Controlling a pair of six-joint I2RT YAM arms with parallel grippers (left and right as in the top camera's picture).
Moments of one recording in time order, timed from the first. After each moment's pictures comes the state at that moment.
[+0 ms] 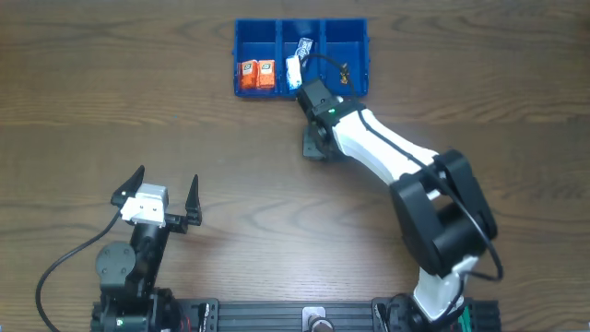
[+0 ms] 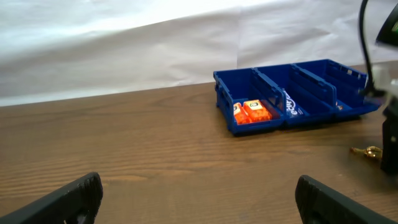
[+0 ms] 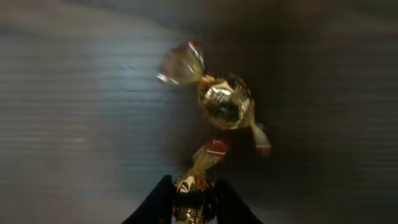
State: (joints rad) left arm -0.01 0.01 0.03 -0.11 0.18 0.07; right arm 0.52 1.93 1.28 -0.68 0.07 0.52
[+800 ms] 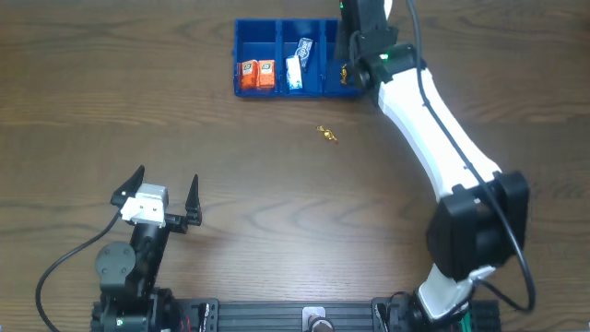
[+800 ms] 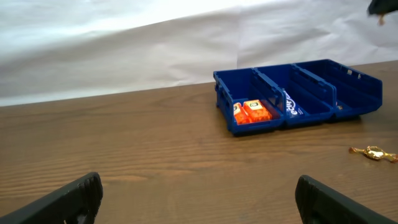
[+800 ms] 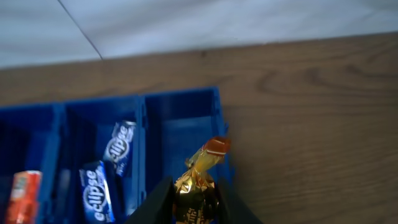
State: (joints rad) left arm -0.01 0.01 0.03 -0.11 0.18 0.07; right arm 0.35 1.89 1.62 -0.49 0.32 0.32
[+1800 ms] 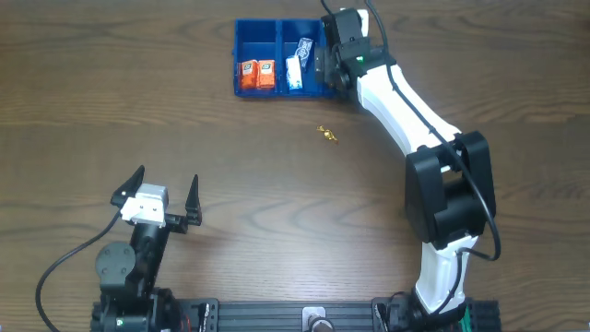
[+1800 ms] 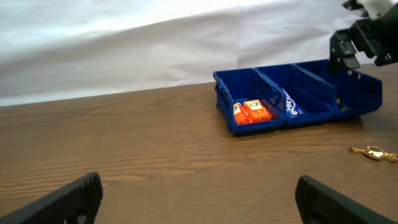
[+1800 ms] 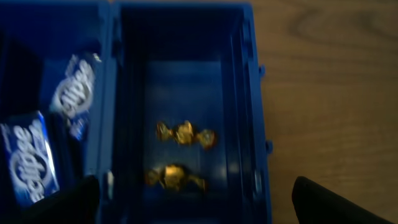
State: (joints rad) left arm -0.01 0.01 0.03 -0.11 0.18 0.07; right arm 0.35 2.06 1.62 -0.52 0.31 0.27
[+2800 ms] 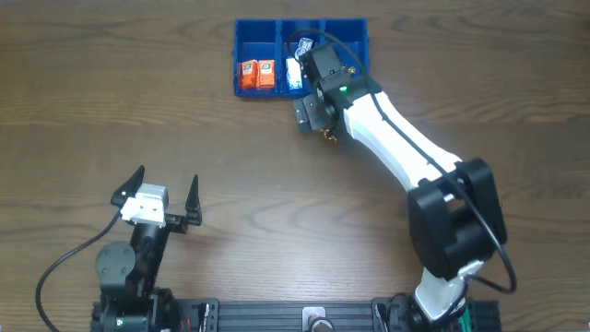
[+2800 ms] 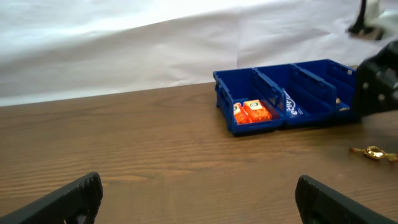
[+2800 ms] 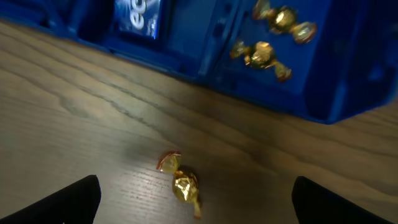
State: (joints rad) left arm -0.01 0.01 0.03 -0.11 0.18 0.07; right arm 0.48 1.92 1.43 -0.66 0.17 0.13
